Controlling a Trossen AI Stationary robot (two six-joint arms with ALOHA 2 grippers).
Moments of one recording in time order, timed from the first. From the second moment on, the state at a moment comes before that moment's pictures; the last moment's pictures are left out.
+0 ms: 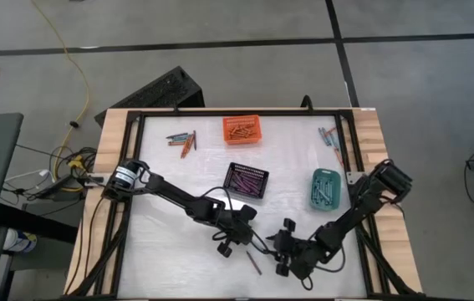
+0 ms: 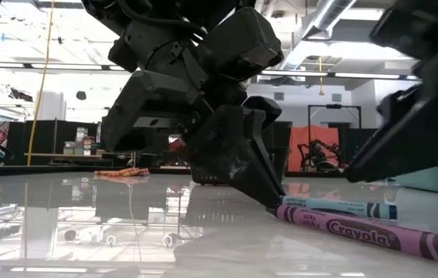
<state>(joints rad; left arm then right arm) -0.27 2.08 1.23 0.08 0.07 0.30 0.76 1.85 0.87 0.10 0.71 0.76</state>
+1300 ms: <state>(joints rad) -0.27 2.01 1.23 0.04 0.01 0.32 0.66 1.97 1.09 -0.18 0.61 0.90</state>
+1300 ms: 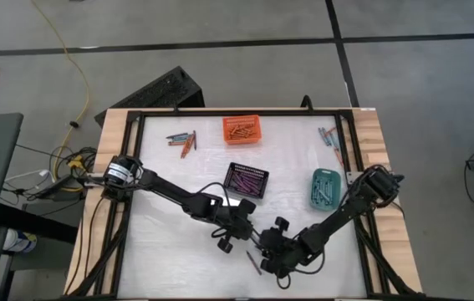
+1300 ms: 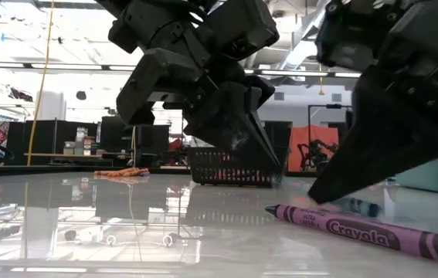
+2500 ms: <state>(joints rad) -0.29 1.92 1.23 -0.15 0.02 0.23 0.64 1.81 1.15 -0.70 0.58 0.94</state>
